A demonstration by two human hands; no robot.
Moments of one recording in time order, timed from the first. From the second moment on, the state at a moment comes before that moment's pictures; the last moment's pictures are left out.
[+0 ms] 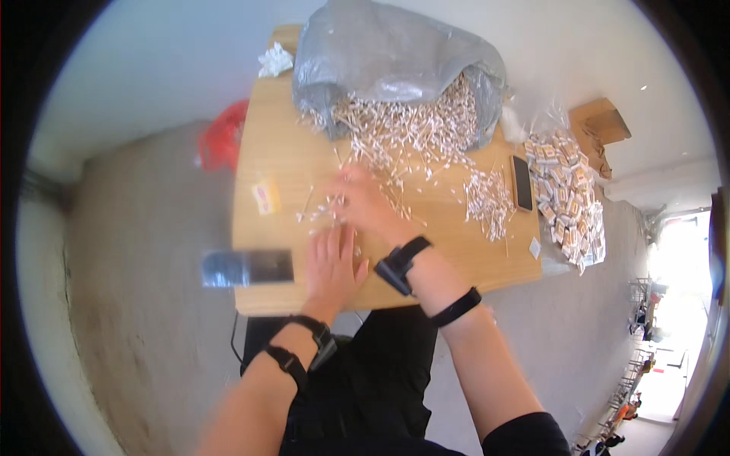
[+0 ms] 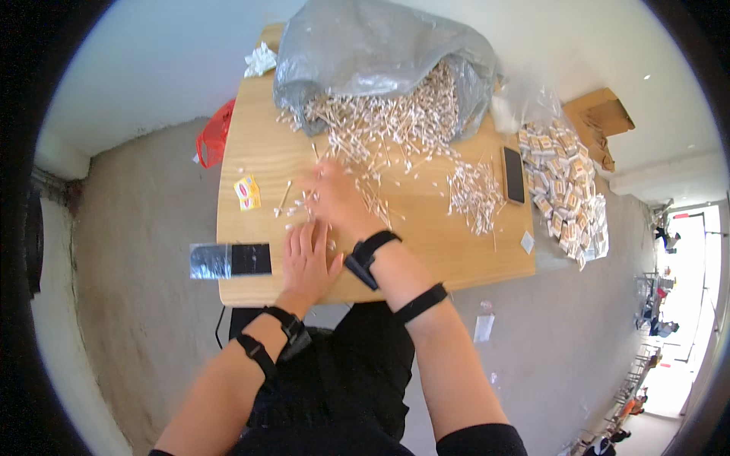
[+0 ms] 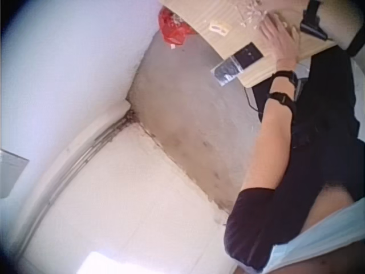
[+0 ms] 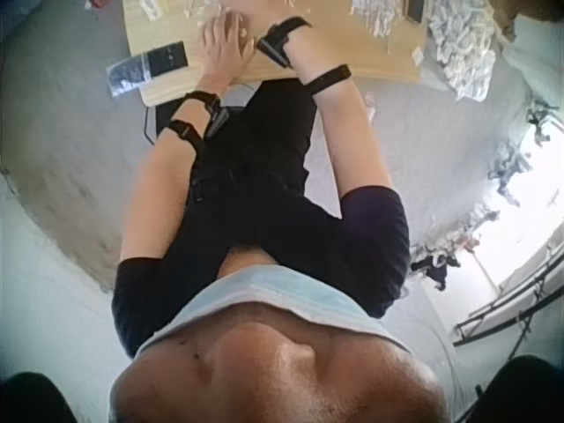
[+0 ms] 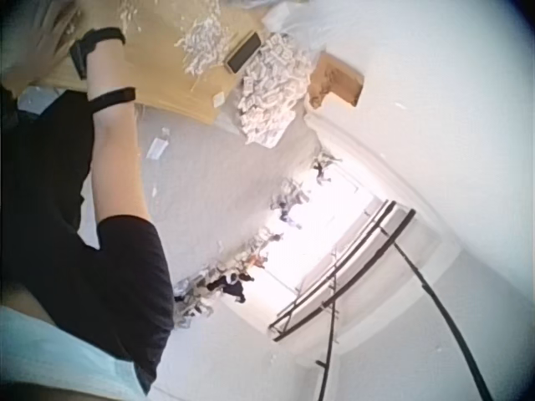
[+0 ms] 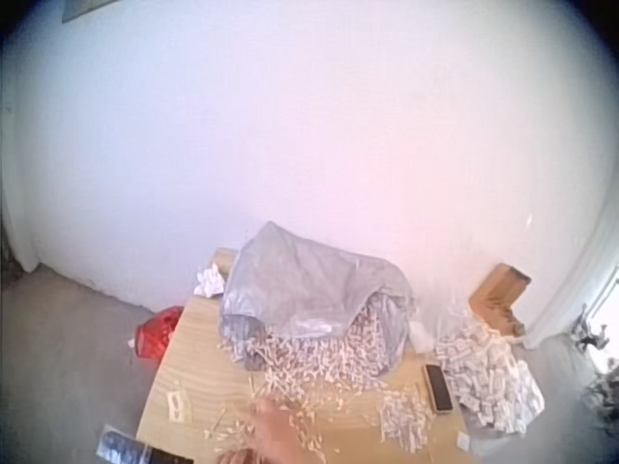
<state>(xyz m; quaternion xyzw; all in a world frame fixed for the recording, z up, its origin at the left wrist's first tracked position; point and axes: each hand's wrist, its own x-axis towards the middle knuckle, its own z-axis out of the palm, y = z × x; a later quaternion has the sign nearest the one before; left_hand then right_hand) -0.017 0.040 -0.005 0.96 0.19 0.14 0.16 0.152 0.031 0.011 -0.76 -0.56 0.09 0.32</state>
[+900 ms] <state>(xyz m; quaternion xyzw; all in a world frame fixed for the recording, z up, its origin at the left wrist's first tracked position) -0.010 0.039 -0.004 0.97 0.19 0.10 0.12 0.125 -0.039 -0.002 -0.79 -0.51 -0.03 0.35</state>
